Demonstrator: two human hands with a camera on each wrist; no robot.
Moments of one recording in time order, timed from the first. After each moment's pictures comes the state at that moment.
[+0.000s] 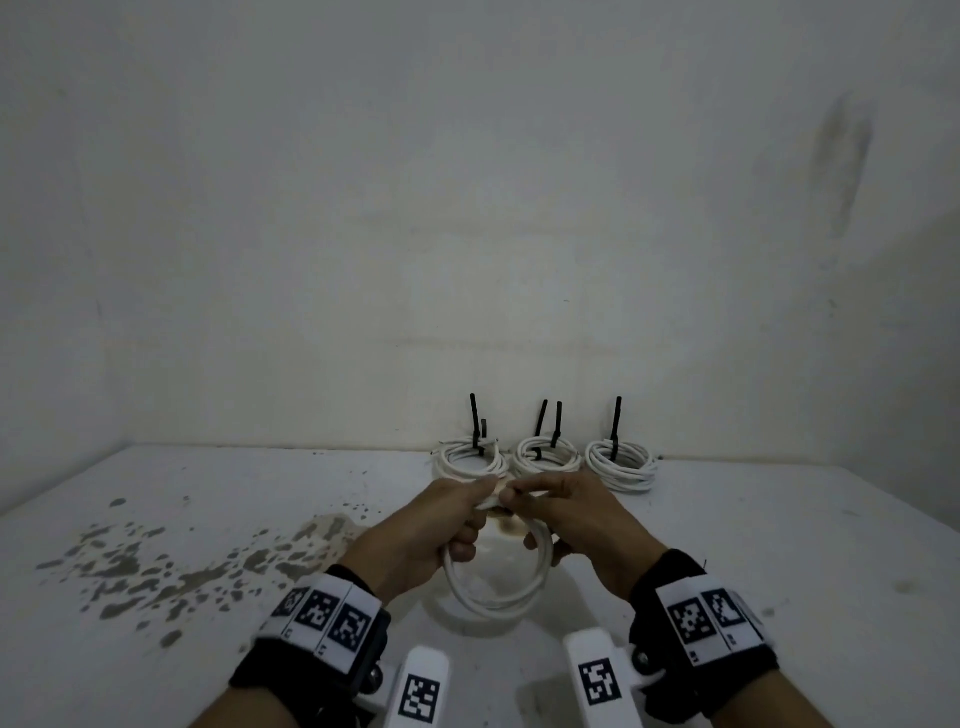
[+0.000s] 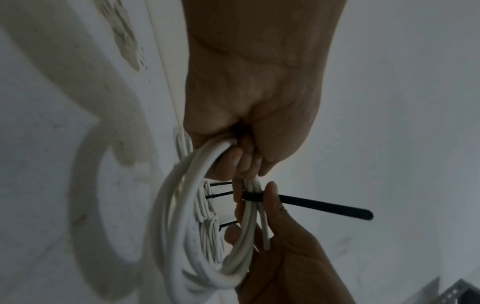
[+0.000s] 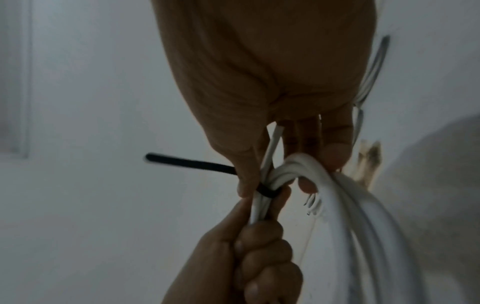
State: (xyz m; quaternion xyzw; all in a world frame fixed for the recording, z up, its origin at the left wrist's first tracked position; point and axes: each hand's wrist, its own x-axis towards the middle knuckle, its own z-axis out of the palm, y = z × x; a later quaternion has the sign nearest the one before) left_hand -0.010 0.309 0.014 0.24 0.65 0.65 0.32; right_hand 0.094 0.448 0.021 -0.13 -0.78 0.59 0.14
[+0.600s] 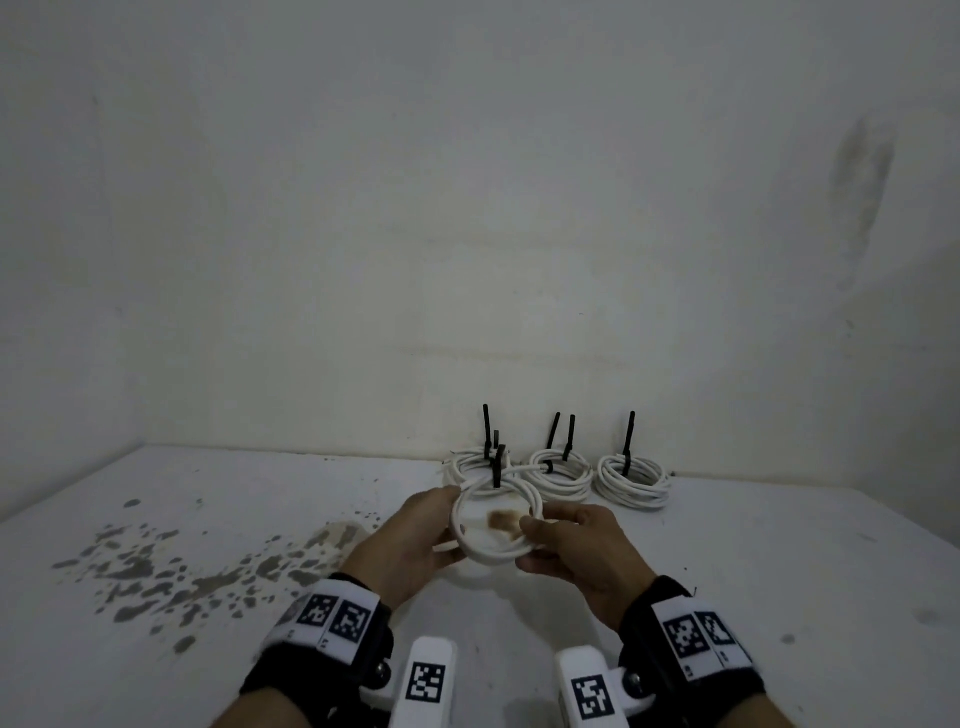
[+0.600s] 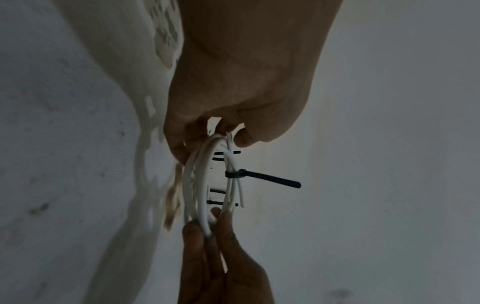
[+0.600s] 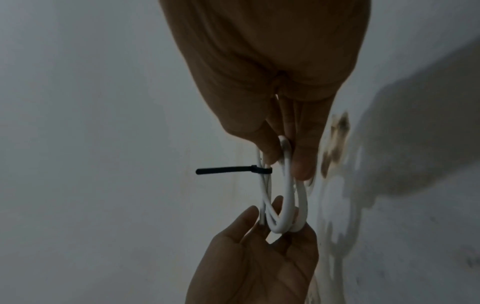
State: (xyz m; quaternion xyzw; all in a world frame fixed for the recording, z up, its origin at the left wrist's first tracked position) left_hand -0.036 0.304 -0.003 0.08 0.62 0.73 0.28; right_hand 0.078 0.438 -0.001 -0.19 -0.65 0.71 0.17
